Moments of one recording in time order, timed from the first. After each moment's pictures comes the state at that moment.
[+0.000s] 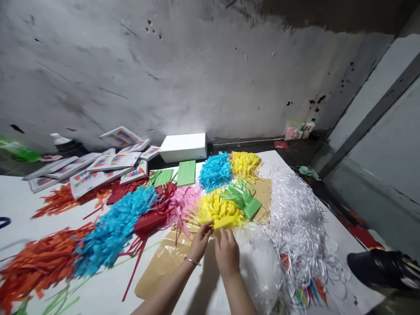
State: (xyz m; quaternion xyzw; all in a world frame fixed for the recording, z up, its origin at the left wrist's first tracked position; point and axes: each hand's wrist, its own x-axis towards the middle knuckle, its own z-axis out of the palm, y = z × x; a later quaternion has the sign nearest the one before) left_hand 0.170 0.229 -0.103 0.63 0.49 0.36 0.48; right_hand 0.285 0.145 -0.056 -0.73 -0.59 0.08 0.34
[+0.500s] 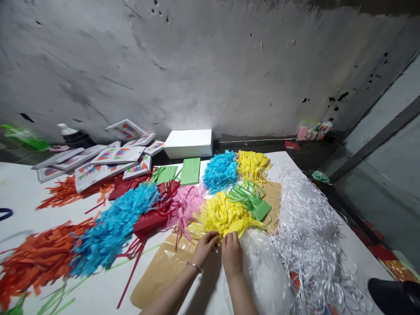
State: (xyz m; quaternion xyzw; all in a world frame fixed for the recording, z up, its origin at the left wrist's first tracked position) left_hand 0.181 0.239 -0.129 0.49 0.54 0.33 0.59; right_hand 0.295 0.184 -0.110 -0.75 -0.60 0.07 0.29
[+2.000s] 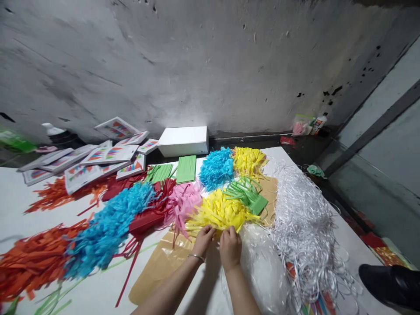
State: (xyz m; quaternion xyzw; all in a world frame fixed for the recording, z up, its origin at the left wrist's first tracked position) left_hand 0.196 0.245 -0.118 0.45 0.53 0.37 0.62; right_hand 0.297 0.183 -0.104 -0.73 -0.55 0.08 0.40
